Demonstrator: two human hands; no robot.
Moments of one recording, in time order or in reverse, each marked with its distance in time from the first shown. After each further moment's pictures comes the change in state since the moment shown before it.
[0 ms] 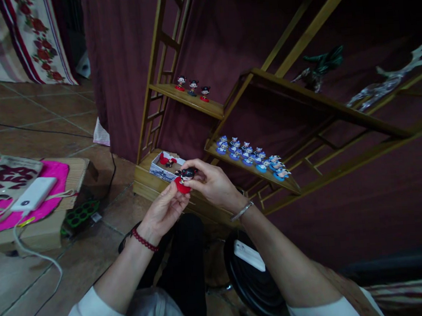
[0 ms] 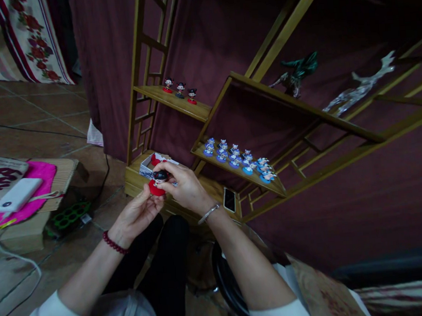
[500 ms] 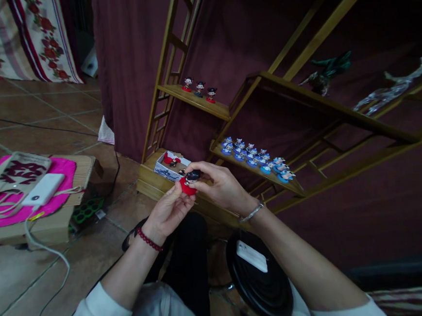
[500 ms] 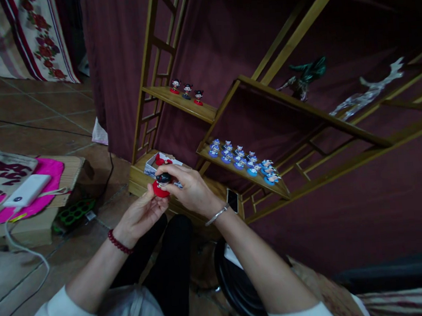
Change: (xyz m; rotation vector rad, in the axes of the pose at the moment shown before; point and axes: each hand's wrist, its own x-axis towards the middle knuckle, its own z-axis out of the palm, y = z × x) left_hand -0.011 0.007 0.000 -0.050 -0.061 -0.020; right_hand 0.001 -0.024 0.003 -0.216 -0.056 -0.178
